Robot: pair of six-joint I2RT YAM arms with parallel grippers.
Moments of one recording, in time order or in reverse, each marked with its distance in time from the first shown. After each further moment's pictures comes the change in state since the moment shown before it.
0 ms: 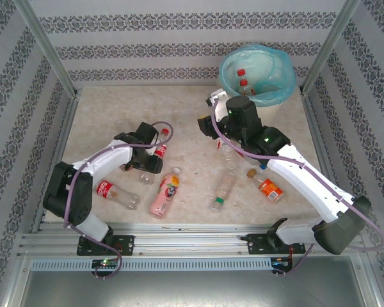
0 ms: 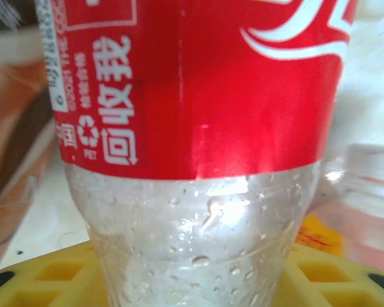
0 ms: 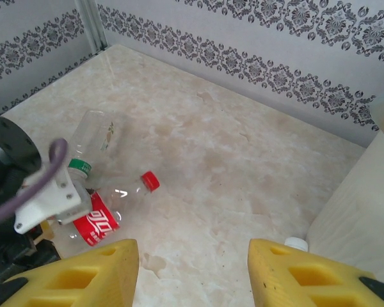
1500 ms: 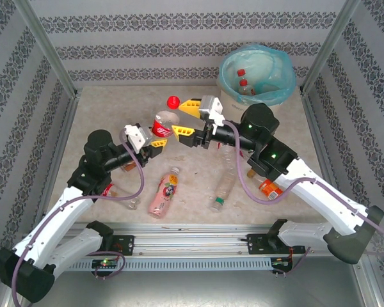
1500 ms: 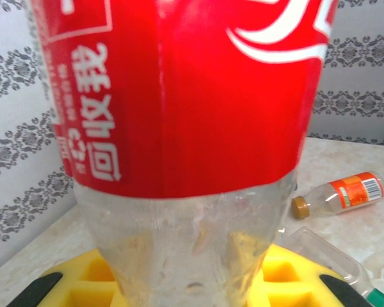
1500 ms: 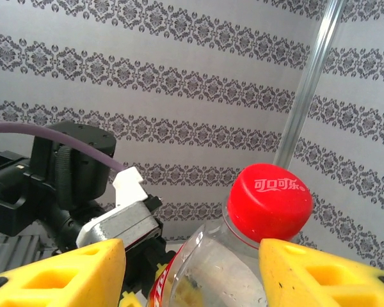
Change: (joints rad) left arm -0.013 -0.689 -0.263 0.759 0.455 0.443; right arm 0.149 -0.116 -0.057 0.531 -0.503 -0.201
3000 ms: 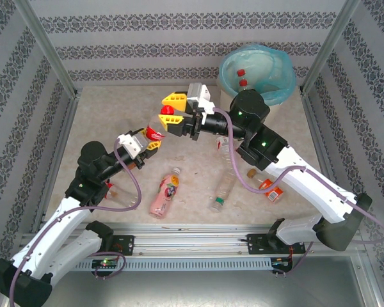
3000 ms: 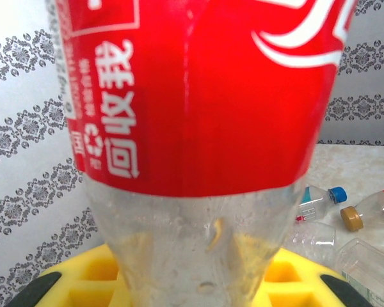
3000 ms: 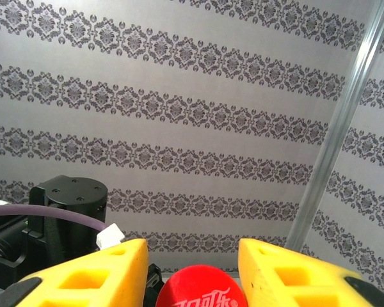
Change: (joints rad) left arm -0.002 -0.105 -0.105 0.124 -0.097 0.064; right arm 0.027 0.137 0.195 -0.006 -0.095 0.047
